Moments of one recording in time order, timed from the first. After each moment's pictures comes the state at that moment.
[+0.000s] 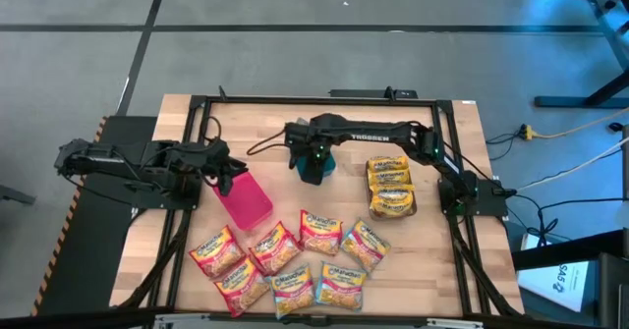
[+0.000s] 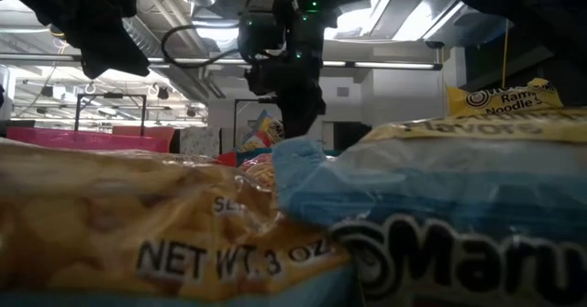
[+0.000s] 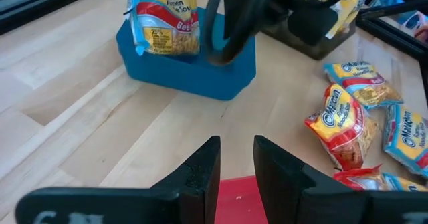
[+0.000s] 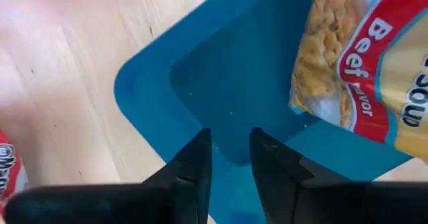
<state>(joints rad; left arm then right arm) -0.04 0.52 0.53 -0.57 -0.26 -0.54 -0.17 2.31 2.11 -1.20 -0.04 0.08</state>
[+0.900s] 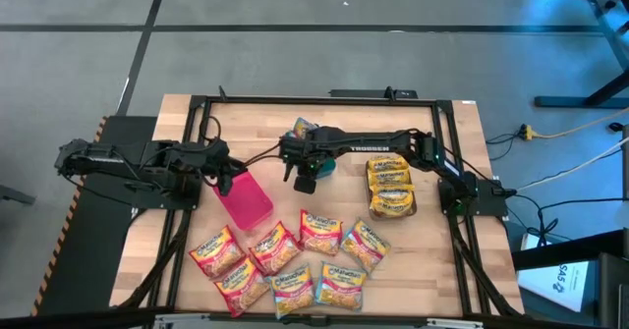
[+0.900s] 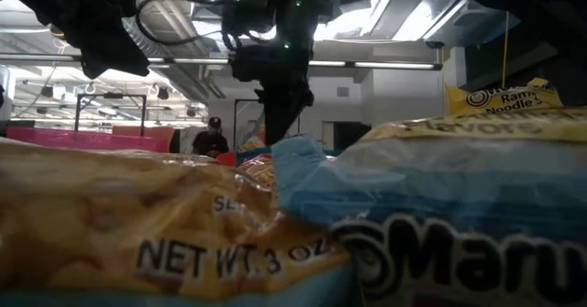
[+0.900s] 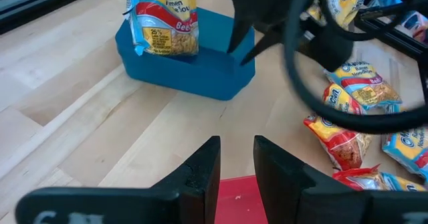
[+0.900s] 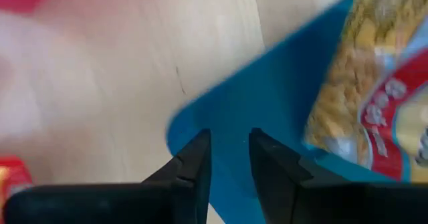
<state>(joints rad) -0.04 0.52 0.53 -0.57 -0.25 -0.54 -0.10 2.31 2.11 -1.11 0.08 0.12</state>
